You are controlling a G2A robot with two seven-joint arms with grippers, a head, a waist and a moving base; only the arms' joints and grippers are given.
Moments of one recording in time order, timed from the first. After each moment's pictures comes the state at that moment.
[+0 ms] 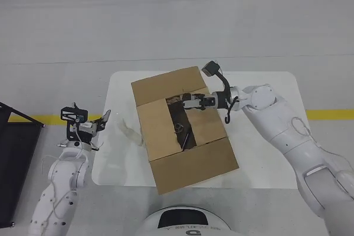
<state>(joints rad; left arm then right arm) 1.71 -1.15 -1.54 -1.74 1.53 0.08 0.00 -0.70 -1.13 0.75 -1.09 0.53 -0.68 1.15</state>
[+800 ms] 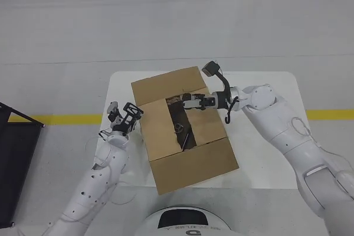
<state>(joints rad) 1.41 -1.22 -1.15 -1.54 2.01 0.17 -0.45 -0.70 -1.13 0.75 -1.09 0.53 -0.68 1.15</state>
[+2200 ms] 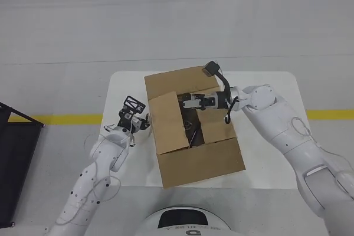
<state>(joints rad) 1.43 -1.25 -1.21 -1.66 1.61 -0.07 -0.36 -0.70 -1.13 0.75 -1.09 0.53 -0.68 1.15</state>
